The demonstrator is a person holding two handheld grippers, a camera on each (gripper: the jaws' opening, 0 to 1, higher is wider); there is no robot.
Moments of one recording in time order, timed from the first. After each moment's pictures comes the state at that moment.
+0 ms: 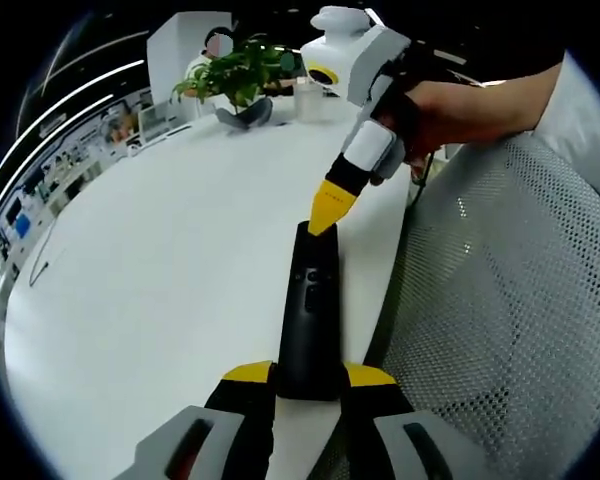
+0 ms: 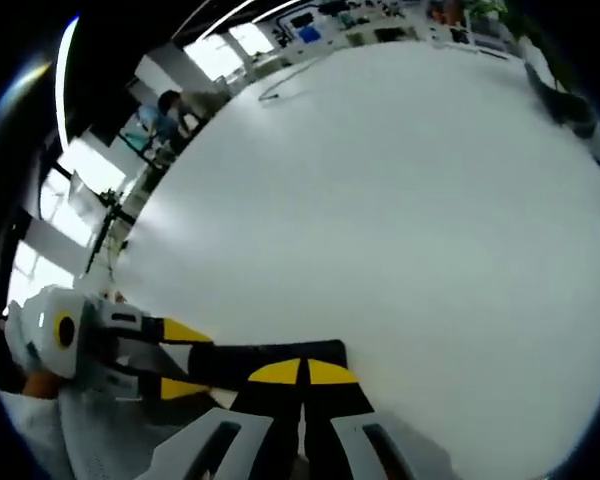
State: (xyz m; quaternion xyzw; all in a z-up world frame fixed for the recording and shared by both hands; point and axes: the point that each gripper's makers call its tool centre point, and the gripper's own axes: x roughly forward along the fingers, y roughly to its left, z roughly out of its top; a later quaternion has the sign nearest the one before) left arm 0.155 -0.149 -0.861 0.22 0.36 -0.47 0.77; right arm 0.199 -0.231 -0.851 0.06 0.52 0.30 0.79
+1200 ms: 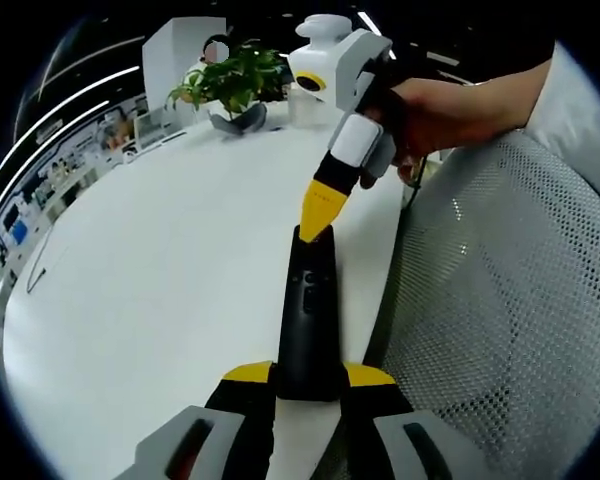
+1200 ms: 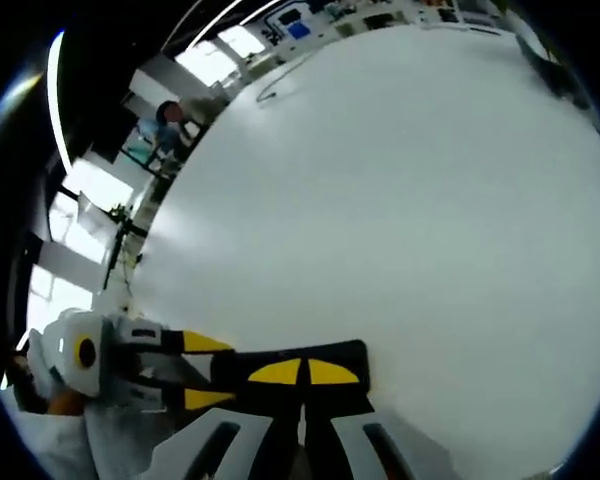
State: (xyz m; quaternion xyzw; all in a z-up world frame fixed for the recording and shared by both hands) left arm 0.156 -0.153 -0.861 0.22 0.35 -0.49 0.77; right arm 0.197 -0.224 -0.846 0.14 0.55 0.30 0.77
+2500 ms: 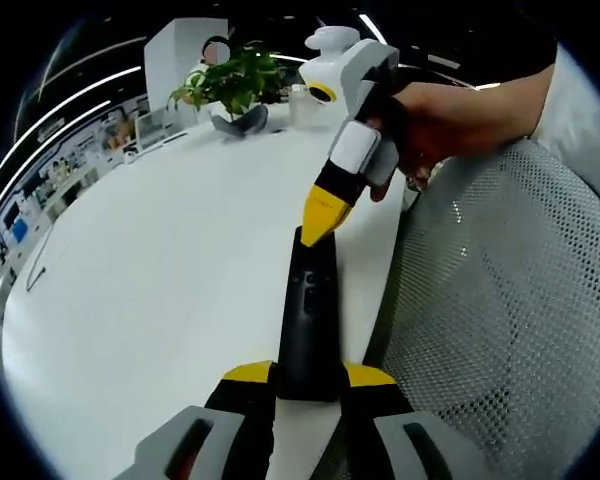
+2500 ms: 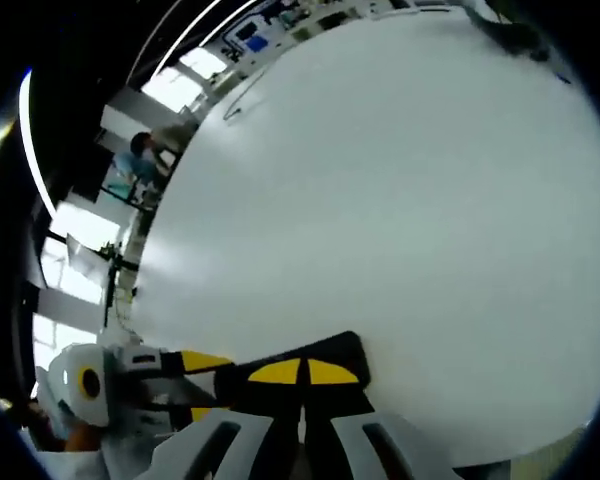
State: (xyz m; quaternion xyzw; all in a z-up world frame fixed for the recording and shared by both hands) left arm 0.155 -0.153 -0.860 0.21 0.35 -0.49 0.77; right arm 0.198 -0.228 -0.851 0.23 0.56 0.24 0.76
